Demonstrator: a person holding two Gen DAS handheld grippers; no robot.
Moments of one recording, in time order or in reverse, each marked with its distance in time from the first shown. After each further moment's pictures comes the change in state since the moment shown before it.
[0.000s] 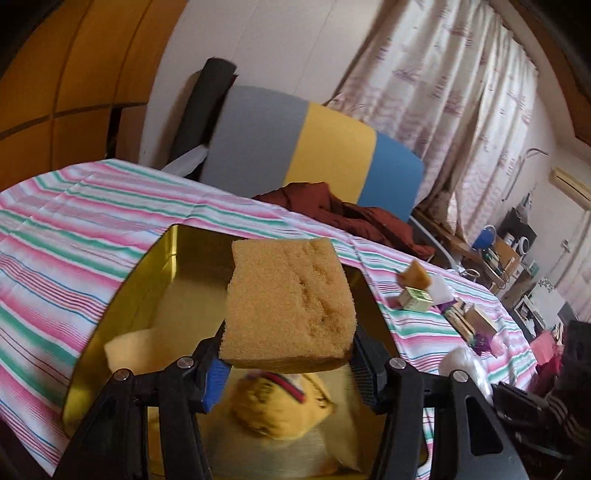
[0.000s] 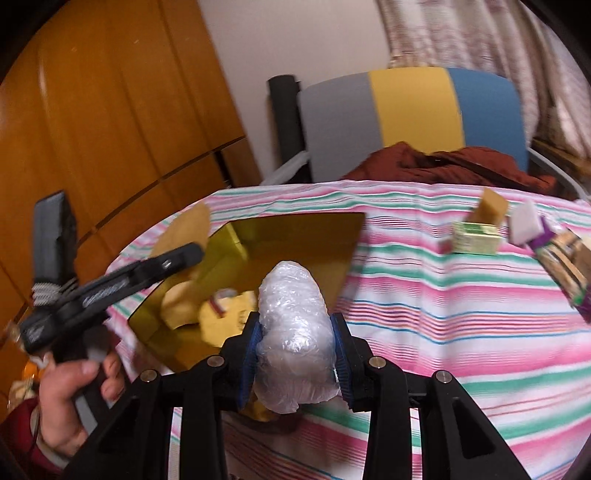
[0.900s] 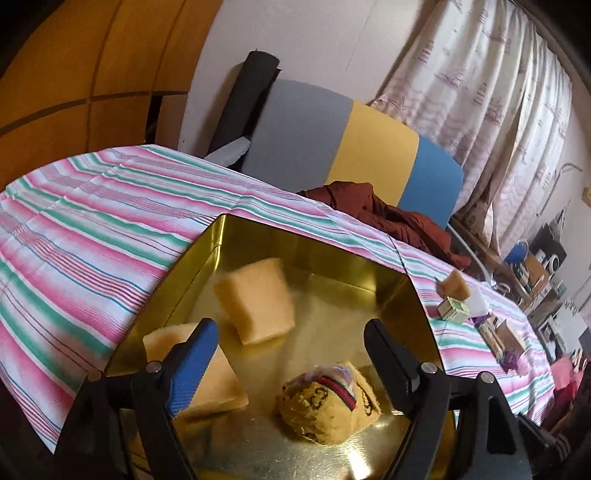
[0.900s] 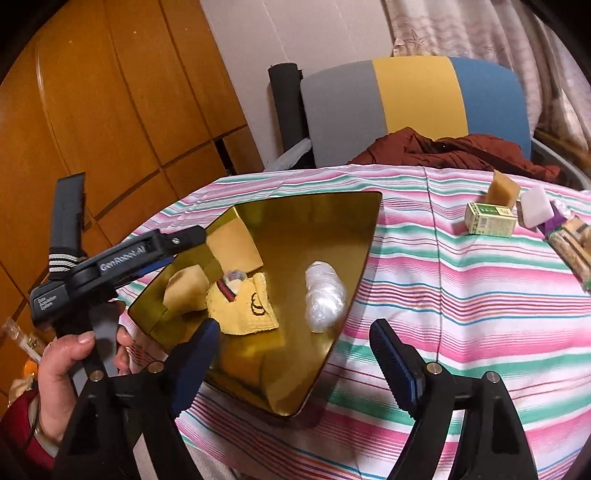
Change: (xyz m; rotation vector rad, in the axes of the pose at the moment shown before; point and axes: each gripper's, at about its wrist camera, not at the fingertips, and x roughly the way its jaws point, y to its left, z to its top) left arm 0.004 0.022 -0.002 -0.089 0.011 0.124; right arm 0.010 0.000 -0.013 0.046 0.023 -0.018
